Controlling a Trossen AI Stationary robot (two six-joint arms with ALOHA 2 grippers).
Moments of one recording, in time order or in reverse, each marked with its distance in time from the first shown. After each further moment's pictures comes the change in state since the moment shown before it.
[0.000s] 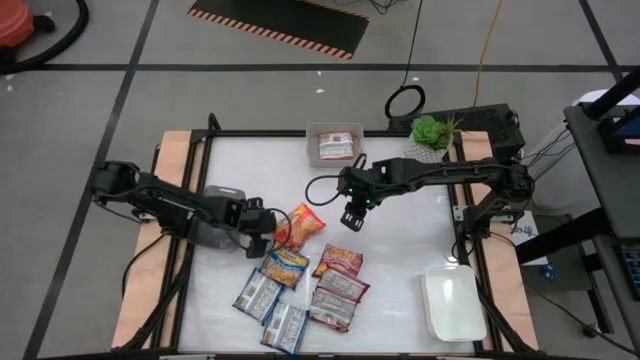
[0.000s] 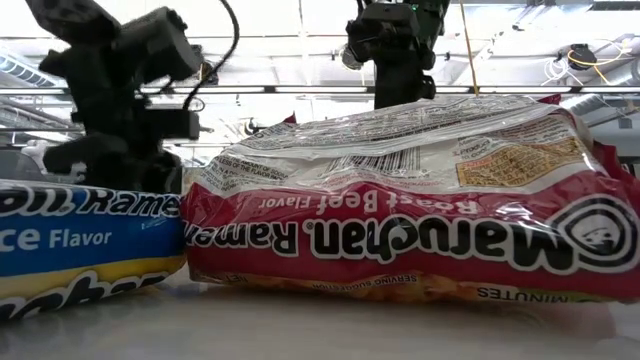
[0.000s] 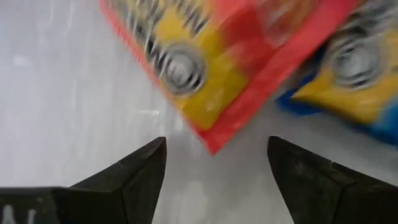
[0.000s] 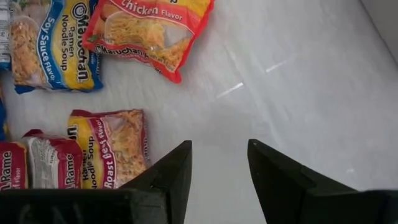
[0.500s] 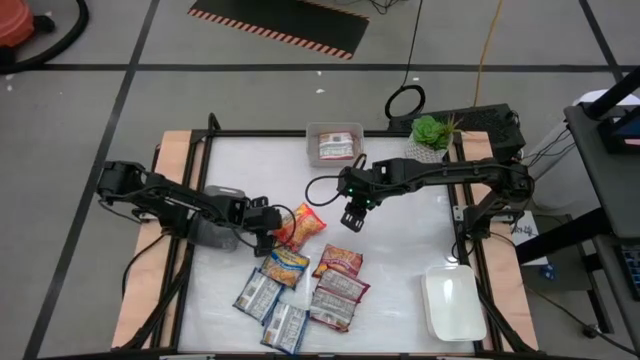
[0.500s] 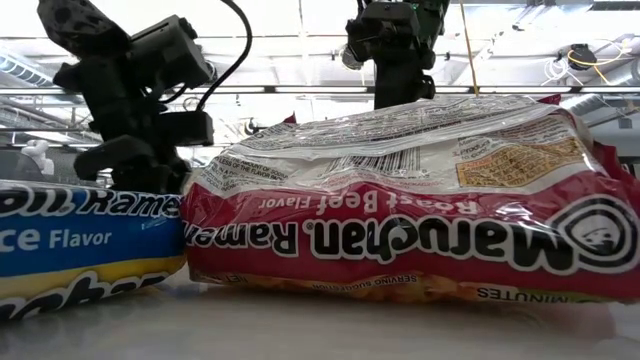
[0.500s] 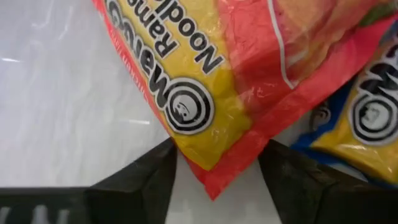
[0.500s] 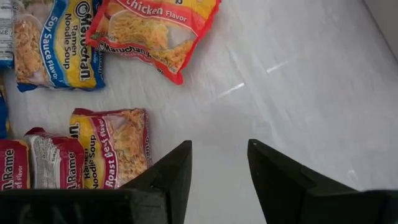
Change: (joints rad) left arm 0.048 0.065 -0.005 0.147 0.018 -0.001; right arm 0.001 0.000 0.000 0.002 -0.004 -0.003
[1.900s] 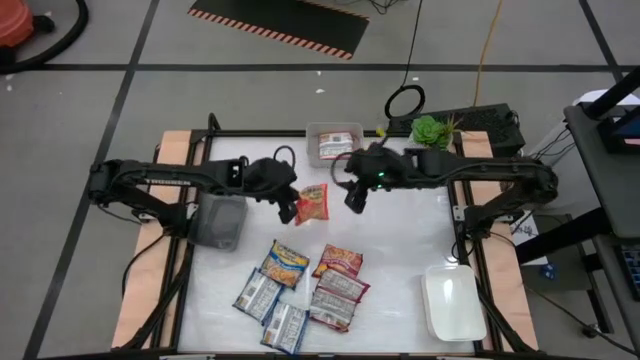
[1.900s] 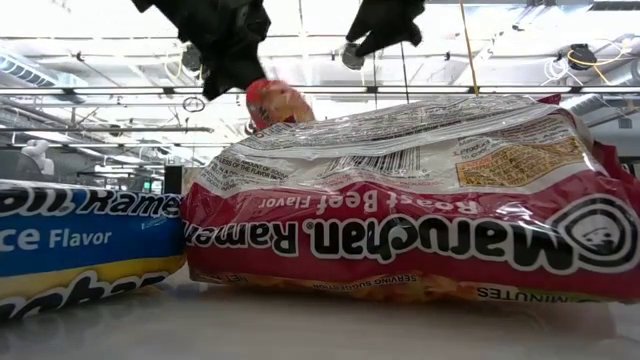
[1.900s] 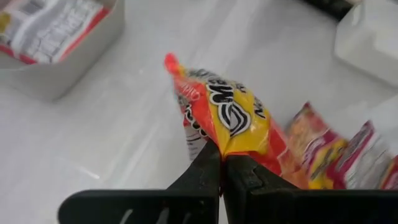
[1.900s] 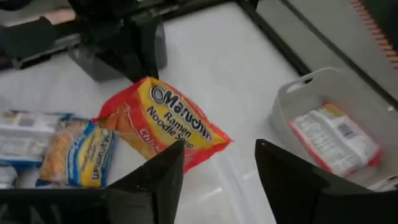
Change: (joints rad) left arm 0.159 -0.113 0.470 -0.213 0.073 -0.240; right arm 0.008 -0.203 0.000 0.248 0.239 -0.151
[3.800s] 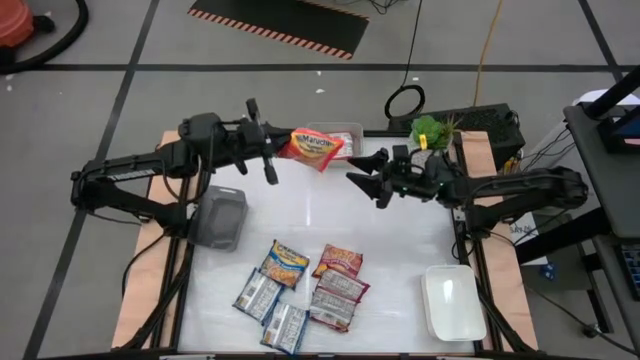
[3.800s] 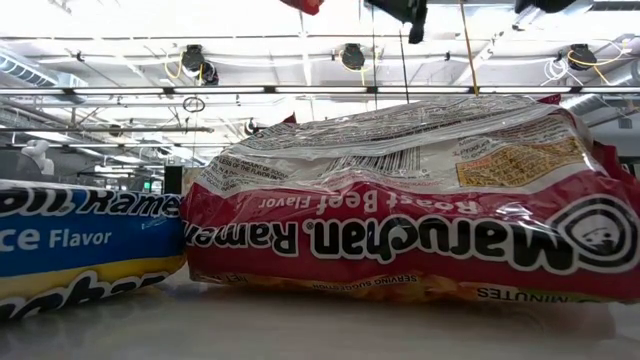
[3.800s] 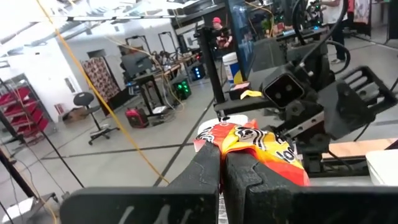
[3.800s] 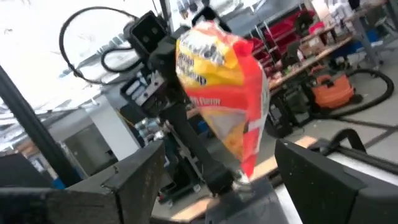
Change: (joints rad) left arm 0.069 -0.170 0.201 0.418 -0.073 0.688; right arm 0.003 -0.289 -0.656 1.289 -0.104 0.254
